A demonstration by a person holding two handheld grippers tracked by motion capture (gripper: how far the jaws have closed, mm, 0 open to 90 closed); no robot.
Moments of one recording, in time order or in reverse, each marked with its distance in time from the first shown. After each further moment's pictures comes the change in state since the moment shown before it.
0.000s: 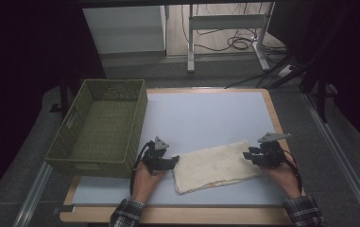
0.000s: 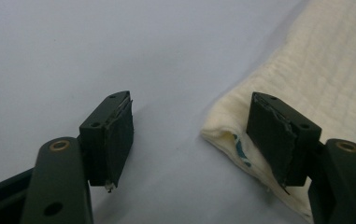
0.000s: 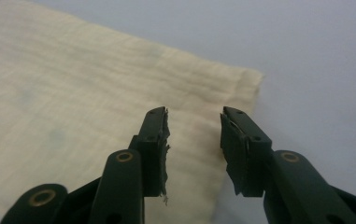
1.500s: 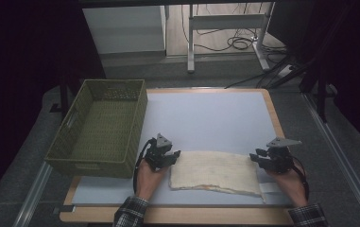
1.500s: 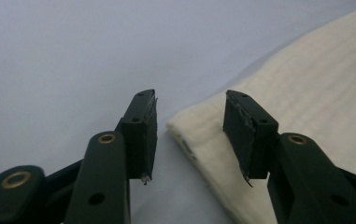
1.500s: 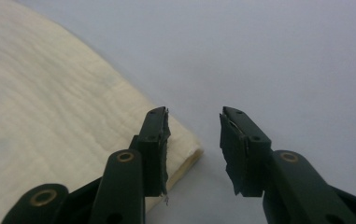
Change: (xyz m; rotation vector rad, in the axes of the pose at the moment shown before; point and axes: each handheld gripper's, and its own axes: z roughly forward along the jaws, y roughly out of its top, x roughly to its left) left arm -0.007 0.017 -0.005 -0.021 -0.001 -0.019; right arm -0.002 -0.017 -0.017 -0.056 -0.069 0.024
